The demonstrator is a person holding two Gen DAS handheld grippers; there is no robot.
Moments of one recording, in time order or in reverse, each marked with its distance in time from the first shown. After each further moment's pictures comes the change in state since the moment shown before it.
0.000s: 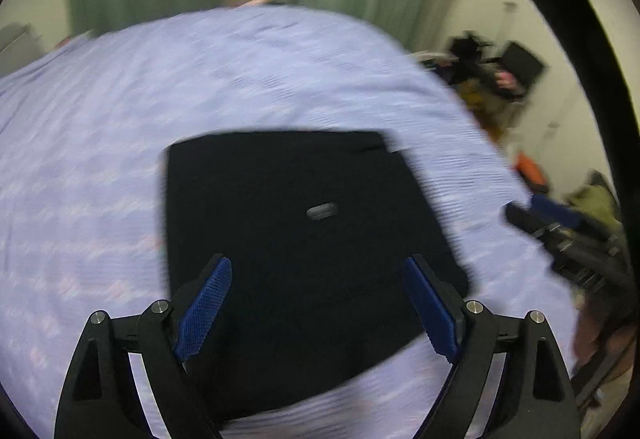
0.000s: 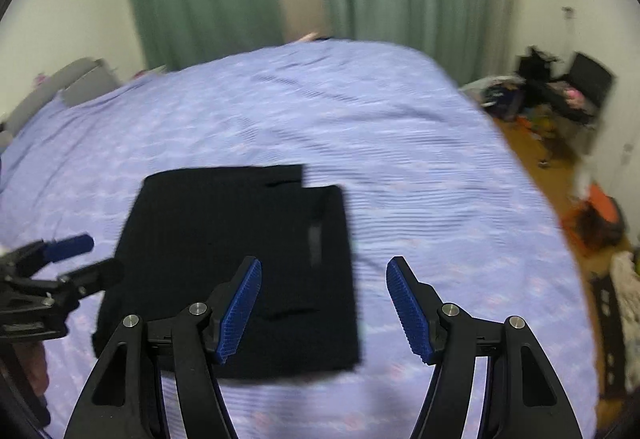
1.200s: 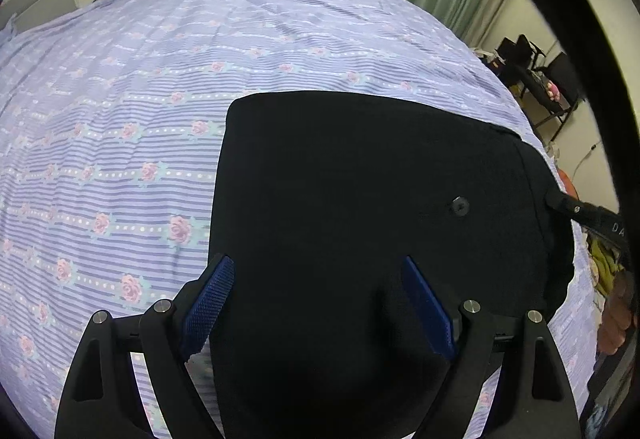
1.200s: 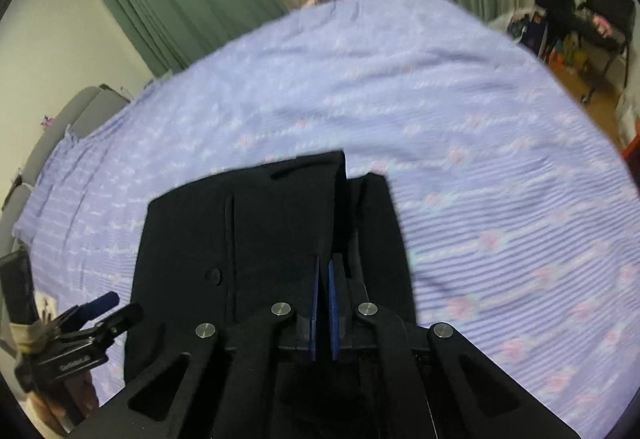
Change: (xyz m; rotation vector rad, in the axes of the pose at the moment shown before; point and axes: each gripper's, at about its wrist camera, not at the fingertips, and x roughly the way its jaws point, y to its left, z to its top) left arm 0.062 0.036 0.006 -0.099 0.064 0.055; right arm 0.076 -0.025 0.018 0.187 0.095 0.145
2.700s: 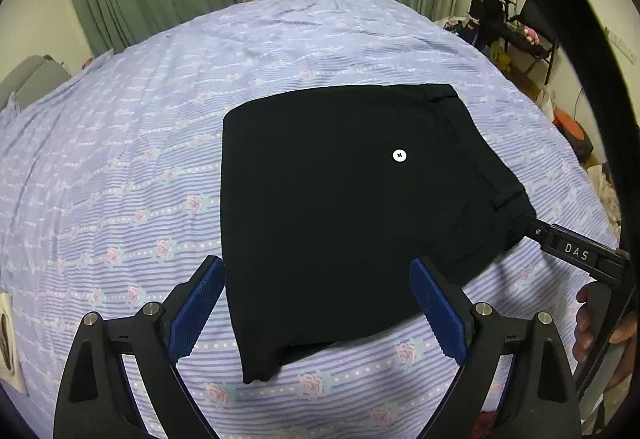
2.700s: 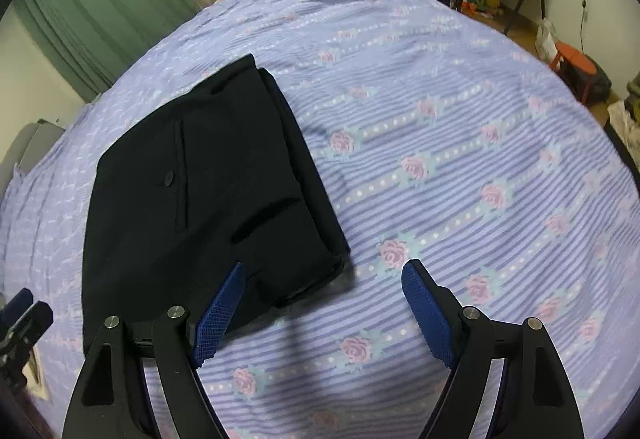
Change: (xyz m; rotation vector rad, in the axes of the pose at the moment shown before) left arm -0.077 -0.046 -0.055 0.235 -0.036 0.112; right arm -0.036 -0.035 -0.115 0.234 0.039 -0.206
